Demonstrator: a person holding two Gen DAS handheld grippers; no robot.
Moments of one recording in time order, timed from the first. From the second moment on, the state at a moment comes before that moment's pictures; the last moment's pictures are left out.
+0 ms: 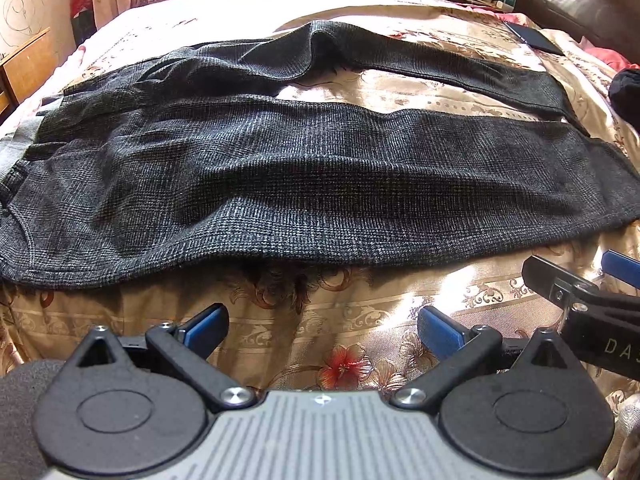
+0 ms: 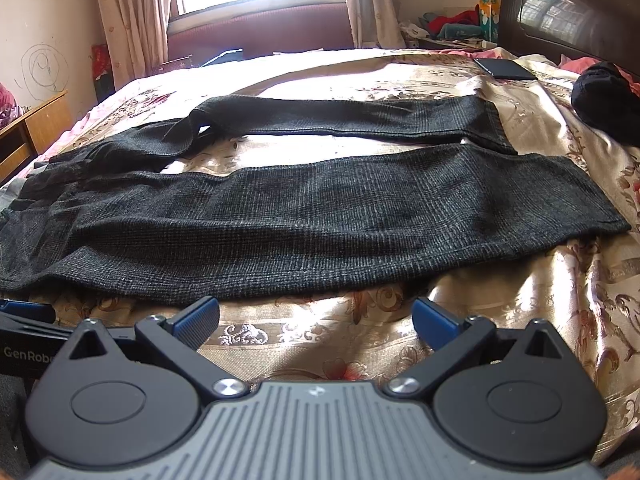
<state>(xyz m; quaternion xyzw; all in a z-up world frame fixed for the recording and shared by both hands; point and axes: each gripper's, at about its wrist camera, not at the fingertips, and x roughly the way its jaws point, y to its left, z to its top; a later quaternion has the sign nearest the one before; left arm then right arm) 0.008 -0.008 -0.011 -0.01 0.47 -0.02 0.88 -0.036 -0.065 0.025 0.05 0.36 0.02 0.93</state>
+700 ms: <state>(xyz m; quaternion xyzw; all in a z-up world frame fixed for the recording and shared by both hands) 0.006 -0.001 -0.007 -0.02 0.45 0.00 0.89 -0.035 -0.067 0.025 0.05 0.36 0.02 0.93</state>
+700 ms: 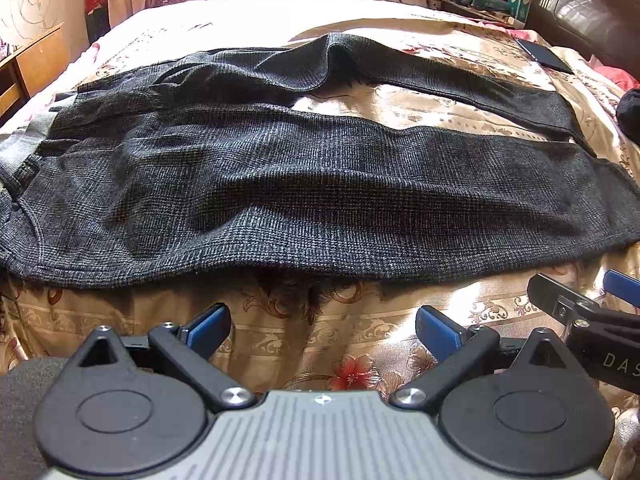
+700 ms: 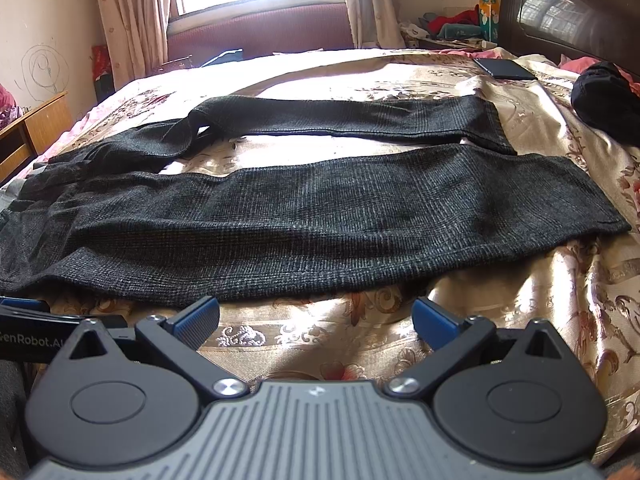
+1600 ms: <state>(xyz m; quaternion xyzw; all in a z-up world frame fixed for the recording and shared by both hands) 0.008 -0.005 -0.006 -0.02 0.45 -0.02 0.89 -0.032 -0.065 0.019 0.05 0.37 0.02 0.93</state>
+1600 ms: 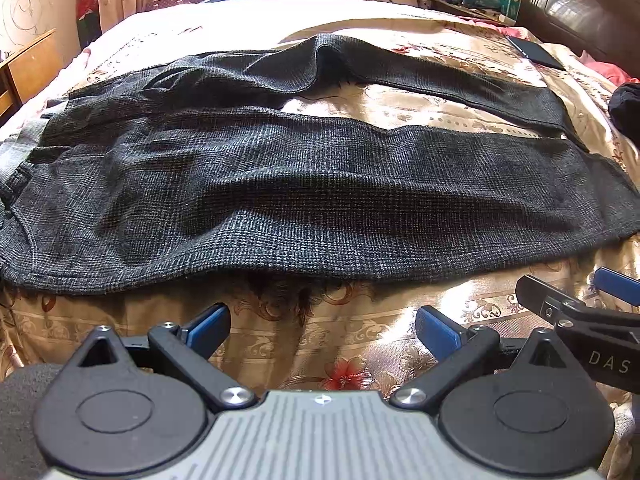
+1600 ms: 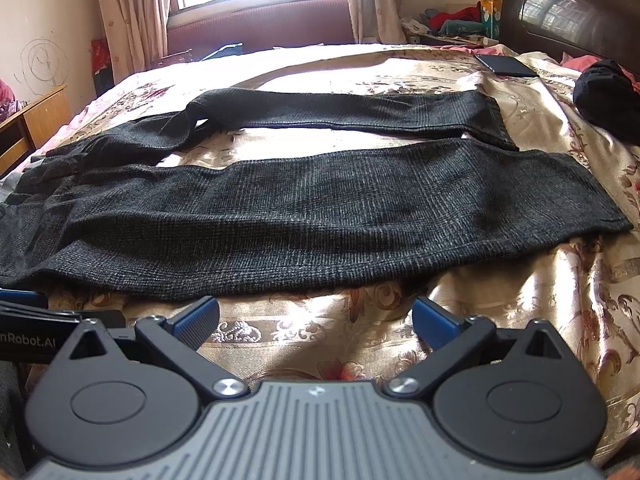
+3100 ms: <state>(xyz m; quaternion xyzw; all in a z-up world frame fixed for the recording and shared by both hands) 0.016 0.037 0.015 -0.06 0.48 -0.04 0.88 -0.011 -0.068 0.043 0.08 0.37 0.07 0.92</state>
